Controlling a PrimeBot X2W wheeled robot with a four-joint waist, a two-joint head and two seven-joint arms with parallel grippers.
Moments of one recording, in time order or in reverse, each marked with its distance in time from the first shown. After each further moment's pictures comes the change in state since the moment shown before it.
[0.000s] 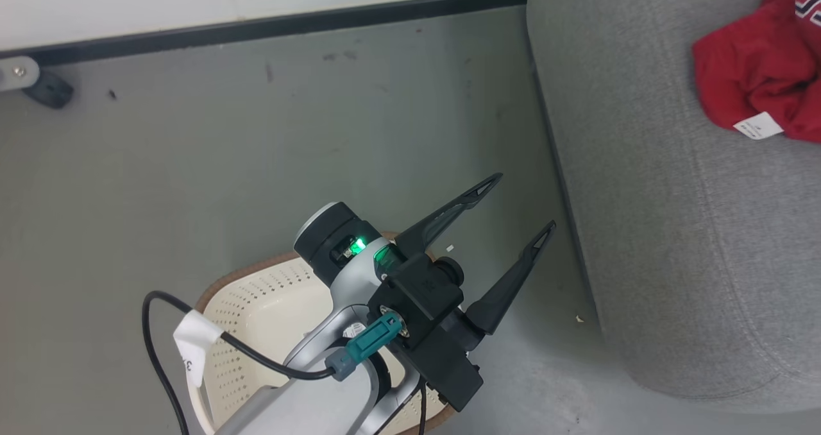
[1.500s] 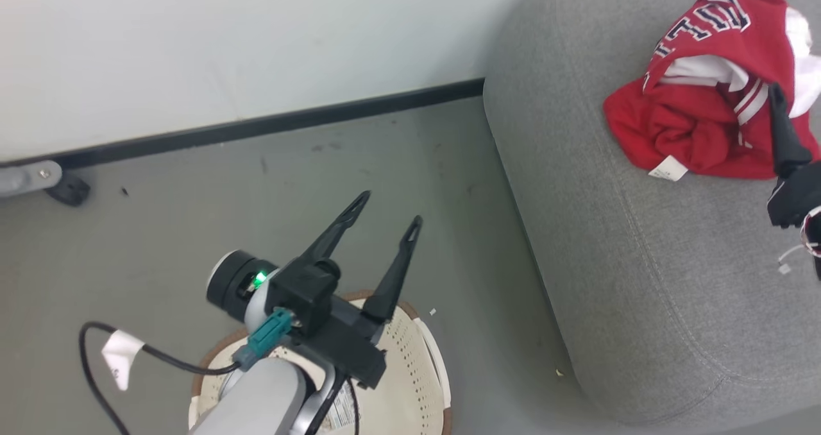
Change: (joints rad) left arm 0.095 0.033 0.137 0.217 -0.068 0.048 -0.176; right arm 0.269 0.093 0.017 -0.087 -0.040 0.028 0.000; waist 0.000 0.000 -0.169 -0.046
